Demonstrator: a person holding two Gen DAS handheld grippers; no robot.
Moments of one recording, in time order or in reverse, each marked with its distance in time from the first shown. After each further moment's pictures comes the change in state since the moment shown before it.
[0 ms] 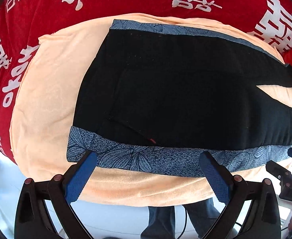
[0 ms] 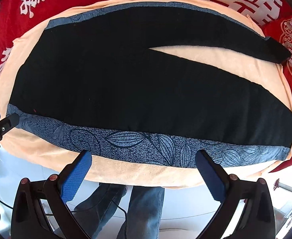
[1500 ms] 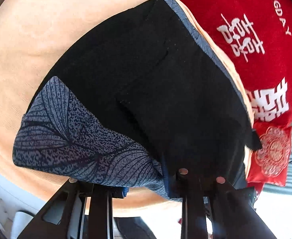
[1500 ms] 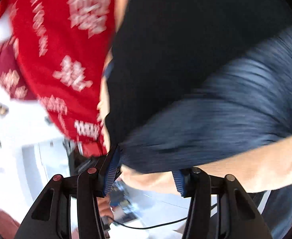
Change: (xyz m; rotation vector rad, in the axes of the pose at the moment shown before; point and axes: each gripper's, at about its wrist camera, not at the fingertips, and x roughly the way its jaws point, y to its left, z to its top) left arm 0.070 0.088 -0.008 -0.483 0.090 -0.486; right arm 0.103 -0.050 -0.050 0.640 -0.042 1.070
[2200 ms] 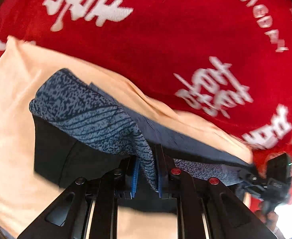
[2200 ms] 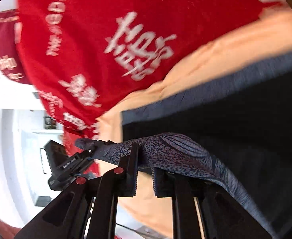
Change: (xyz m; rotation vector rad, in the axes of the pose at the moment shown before) left arm 0.011 -0.145 0.189 0.160 -0.214 0.086; right arm 0.024 0.191 0.234 -0.391 0.140 -0.210
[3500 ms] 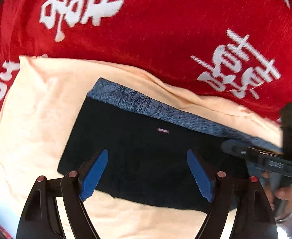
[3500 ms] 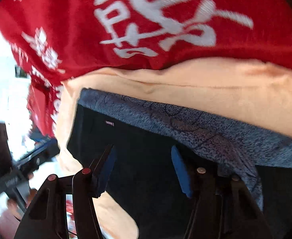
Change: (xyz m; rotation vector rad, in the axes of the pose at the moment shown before) left arm 0.014 -0.038 -0.006 0.133 0.083 0.297; right arm 0.129 0.023 0.048 -0.304 0.243 -0.257
